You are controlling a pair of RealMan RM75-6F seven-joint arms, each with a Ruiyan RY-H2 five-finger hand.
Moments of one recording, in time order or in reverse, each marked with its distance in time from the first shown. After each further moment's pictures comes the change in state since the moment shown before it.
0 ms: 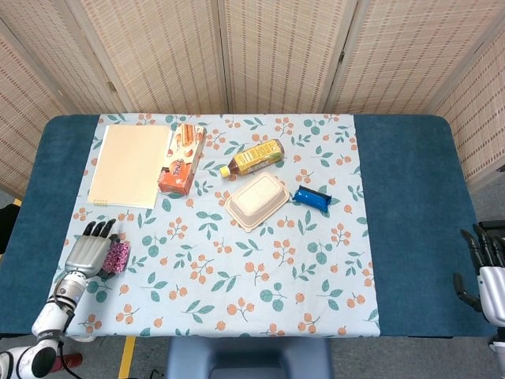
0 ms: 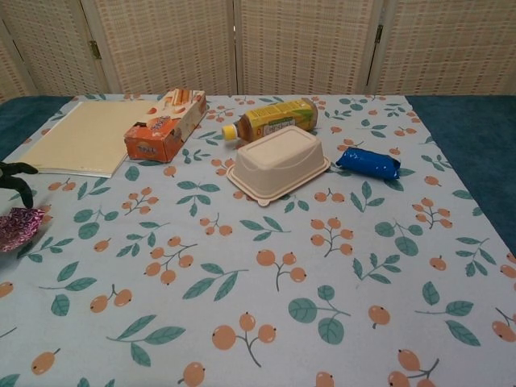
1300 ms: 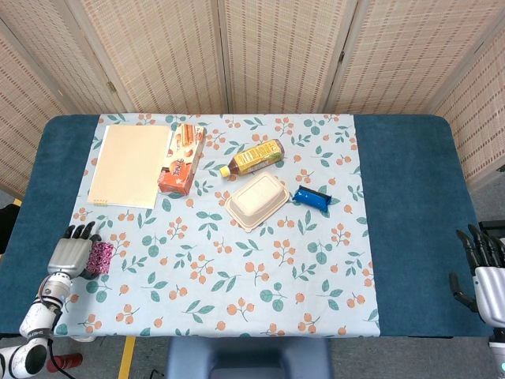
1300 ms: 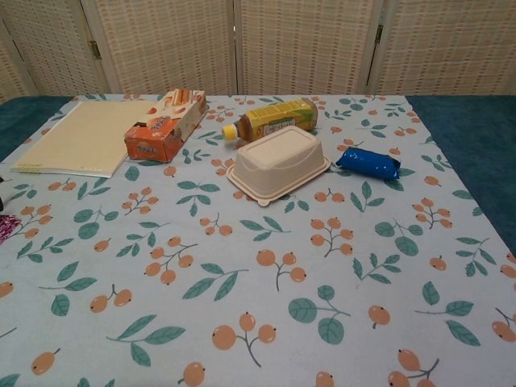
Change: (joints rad) left arm 0.045 -0.047 -0.011 0.183 0.003 -0.063 -0.076; right arm 0.000 0.003 -0.005 -0.030 -0.009 0.005 -0.031
